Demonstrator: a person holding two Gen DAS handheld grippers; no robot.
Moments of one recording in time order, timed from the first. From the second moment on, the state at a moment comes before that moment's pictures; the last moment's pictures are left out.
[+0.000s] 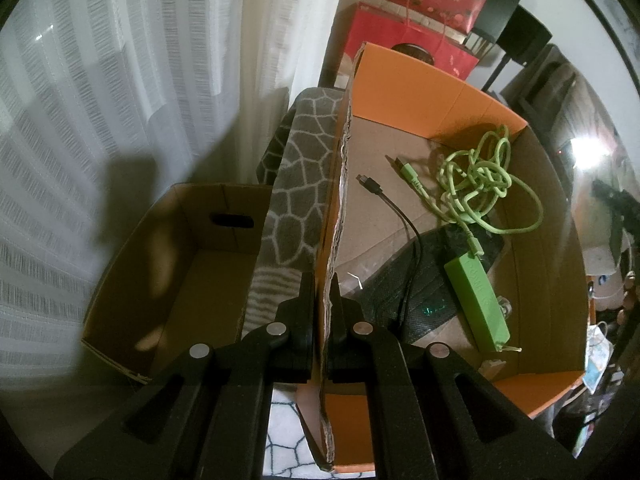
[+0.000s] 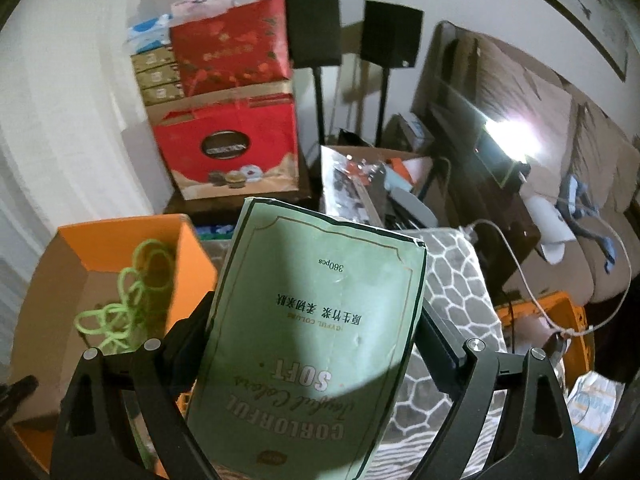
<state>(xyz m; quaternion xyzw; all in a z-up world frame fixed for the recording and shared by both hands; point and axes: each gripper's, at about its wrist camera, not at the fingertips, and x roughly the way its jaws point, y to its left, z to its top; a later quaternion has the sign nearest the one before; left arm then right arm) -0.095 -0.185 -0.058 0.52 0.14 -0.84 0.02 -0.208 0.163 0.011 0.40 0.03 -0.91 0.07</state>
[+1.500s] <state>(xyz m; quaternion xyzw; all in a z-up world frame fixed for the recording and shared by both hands) -0.095 -0.186 -0.058 0.52 0.14 -0.84 0.03 -0.189 0.052 0.067 0.37 0.09 -0.91 0.18</state>
